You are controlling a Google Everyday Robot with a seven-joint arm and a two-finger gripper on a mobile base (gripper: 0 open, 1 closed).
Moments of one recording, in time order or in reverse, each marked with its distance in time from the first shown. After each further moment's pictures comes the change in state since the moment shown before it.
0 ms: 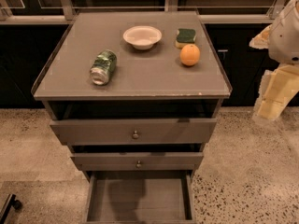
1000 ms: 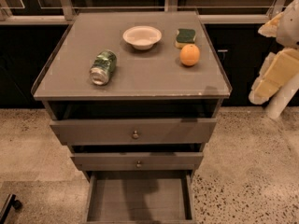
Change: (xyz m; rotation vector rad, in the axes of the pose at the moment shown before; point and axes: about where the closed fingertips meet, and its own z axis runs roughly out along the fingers) arm 0.008 -0.045 0.002 0.060 -0.119 0.109
